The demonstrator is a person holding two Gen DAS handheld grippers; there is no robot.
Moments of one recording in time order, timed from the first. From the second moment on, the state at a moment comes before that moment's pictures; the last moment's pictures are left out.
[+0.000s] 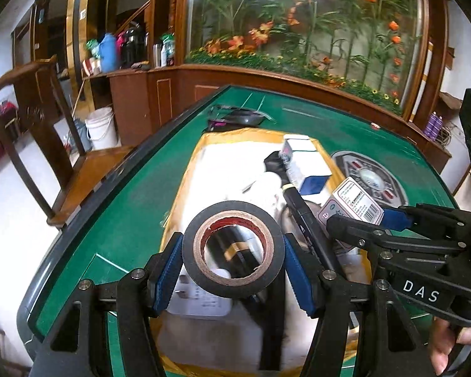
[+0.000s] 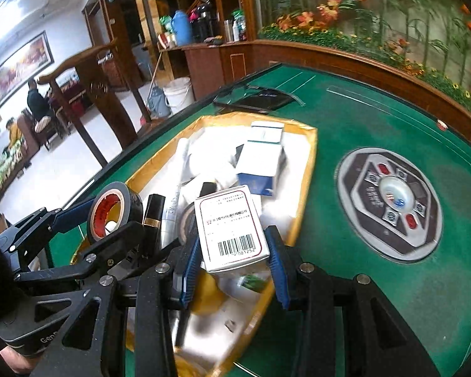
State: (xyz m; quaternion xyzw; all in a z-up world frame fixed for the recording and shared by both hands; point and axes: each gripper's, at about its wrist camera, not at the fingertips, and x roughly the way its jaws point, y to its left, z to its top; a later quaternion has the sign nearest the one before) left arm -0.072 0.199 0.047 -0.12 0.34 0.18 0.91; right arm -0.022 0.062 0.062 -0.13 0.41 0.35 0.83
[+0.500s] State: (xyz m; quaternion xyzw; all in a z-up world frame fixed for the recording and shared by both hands) left arm -0.057 0.212 0.032 -0.13 0.36 0.16 0.91; right arm -0.001 0.102 0.048 -0.14 0.42 0.33 0.83
